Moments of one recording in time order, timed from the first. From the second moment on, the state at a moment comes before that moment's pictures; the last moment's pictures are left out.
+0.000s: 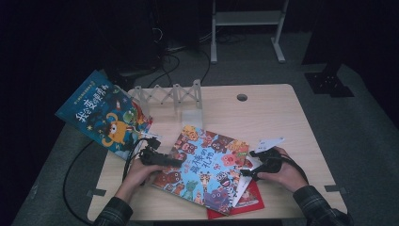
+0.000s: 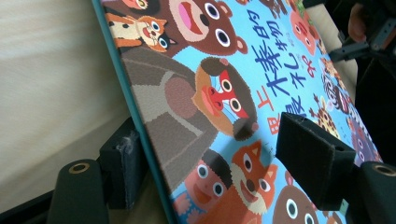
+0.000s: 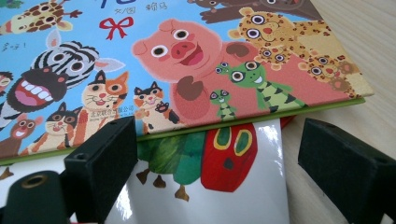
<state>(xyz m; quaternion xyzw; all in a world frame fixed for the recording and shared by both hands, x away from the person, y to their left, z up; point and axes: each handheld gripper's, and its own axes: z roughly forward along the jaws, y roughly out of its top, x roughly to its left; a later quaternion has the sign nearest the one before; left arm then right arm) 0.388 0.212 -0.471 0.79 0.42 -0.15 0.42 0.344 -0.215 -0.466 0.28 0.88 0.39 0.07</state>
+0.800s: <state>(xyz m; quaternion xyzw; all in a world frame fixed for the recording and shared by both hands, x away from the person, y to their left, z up) 0.382 0.203 -0.451 0.80 0.40 -0.16 0.41 0.344 -0.212 -0.464 0.27 0.88 0.38 0.08</state>
